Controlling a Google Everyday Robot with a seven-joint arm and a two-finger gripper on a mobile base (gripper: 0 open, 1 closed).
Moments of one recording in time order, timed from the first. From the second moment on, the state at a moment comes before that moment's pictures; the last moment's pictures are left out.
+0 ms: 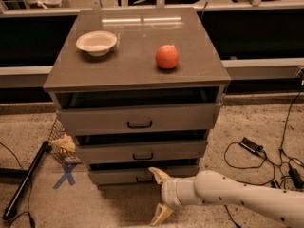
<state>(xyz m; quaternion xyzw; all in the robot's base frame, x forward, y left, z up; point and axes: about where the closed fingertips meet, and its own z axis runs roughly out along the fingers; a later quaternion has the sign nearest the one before) 0.424 0.005 0.474 -0.68 0.60 0.19 0.38</state>
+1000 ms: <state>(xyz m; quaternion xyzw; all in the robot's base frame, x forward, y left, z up) 0.469 -0.007 0.416 -0.71 0.59 0.13 0.37</state>
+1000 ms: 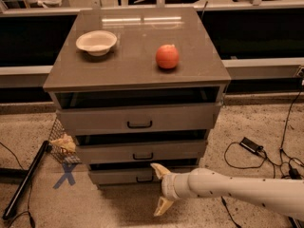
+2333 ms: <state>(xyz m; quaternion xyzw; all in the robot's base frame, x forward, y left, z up) 0.515 -0.075 0.334 -0.69 0.61 0.07 0.38</state>
